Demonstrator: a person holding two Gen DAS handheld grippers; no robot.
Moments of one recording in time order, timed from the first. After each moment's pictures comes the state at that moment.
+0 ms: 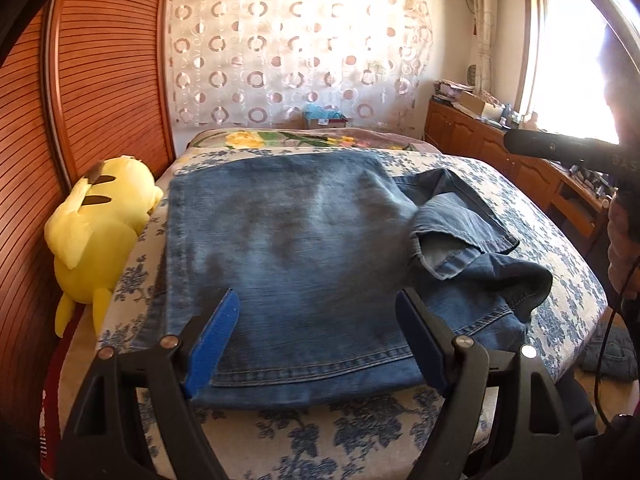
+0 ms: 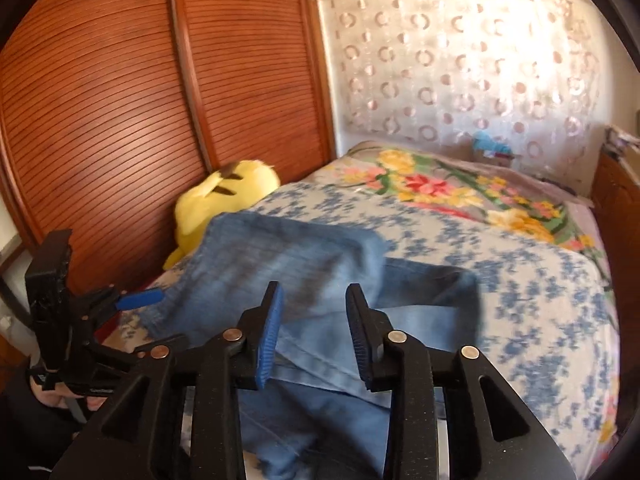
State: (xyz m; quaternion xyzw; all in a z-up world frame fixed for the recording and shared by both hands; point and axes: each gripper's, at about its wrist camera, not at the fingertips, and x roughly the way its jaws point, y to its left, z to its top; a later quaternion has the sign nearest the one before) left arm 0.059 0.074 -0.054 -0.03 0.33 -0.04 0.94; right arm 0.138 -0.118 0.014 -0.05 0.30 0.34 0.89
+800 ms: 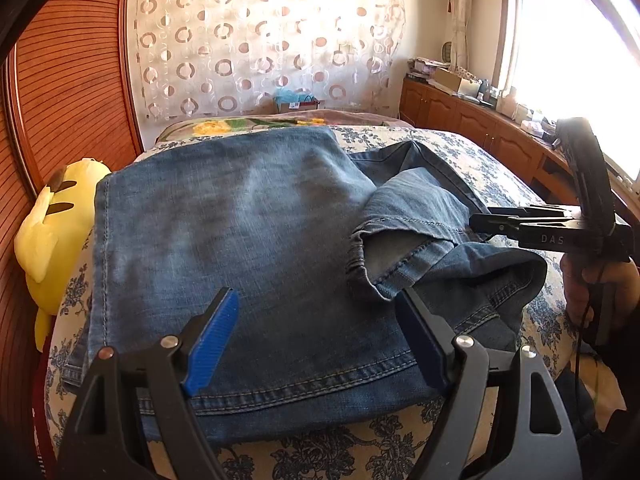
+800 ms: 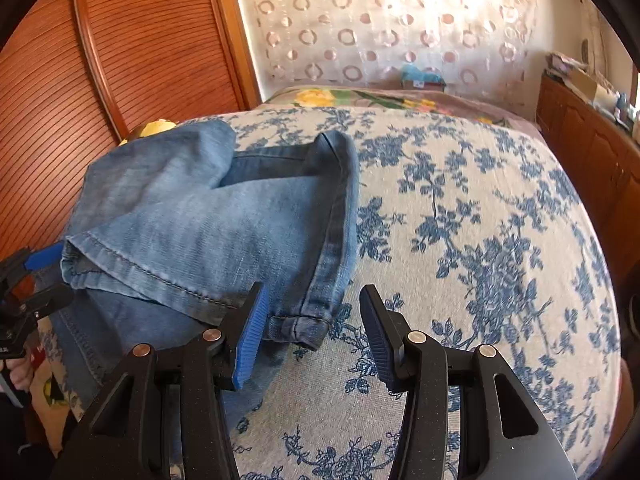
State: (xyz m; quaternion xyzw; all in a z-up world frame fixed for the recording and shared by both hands) left arm 0.081 0.034 -0.070 -0.01 0.35 -0.08 0.93; right arm 0.181 -0.190 -0.100 -0.02 0.40 0.25 0.88
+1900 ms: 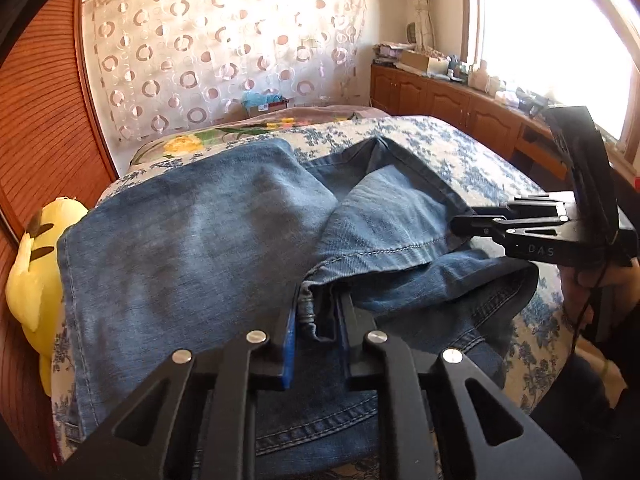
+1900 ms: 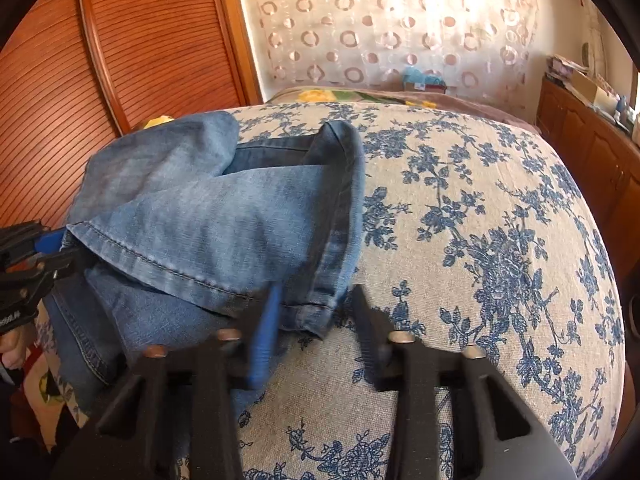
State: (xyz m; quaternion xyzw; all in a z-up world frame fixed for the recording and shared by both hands) left arm 0.107 0.007 -0.057 0.04 0.35 -0.13 0.93; right arm 0.169 -0.183 -0.102 -0.03 0.39 0.25 0.89
